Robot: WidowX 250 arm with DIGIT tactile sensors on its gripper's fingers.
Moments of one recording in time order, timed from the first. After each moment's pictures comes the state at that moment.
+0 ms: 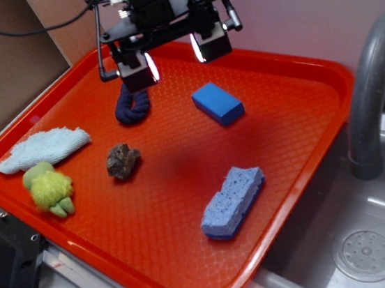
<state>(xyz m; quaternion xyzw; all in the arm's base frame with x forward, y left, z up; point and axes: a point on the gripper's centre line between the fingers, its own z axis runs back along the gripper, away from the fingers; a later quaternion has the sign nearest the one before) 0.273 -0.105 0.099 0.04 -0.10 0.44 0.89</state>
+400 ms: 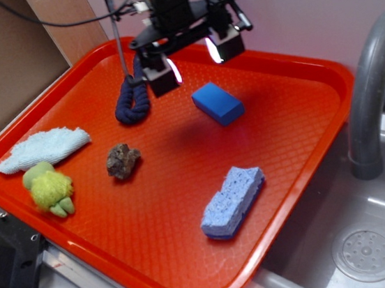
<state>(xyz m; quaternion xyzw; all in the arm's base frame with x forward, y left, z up) 0.303 -0.097 0.071 0.02 -0.07 0.50 0.87</state>
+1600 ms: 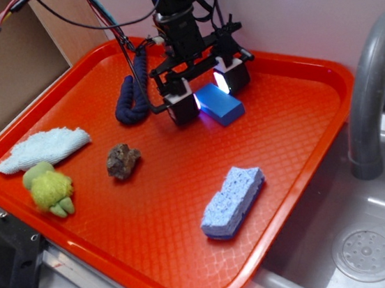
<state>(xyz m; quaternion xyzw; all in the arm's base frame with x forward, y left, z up) 0.309 -0.086 0.021 -0.03 0.07 0.55 0.83</state>
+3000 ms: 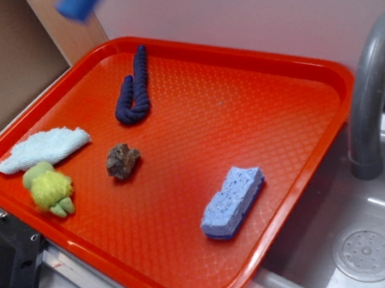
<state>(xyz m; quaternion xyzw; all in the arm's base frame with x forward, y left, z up) 0.245 -0.080 0.233 0.00 -0.13 -0.05 0.99</state>
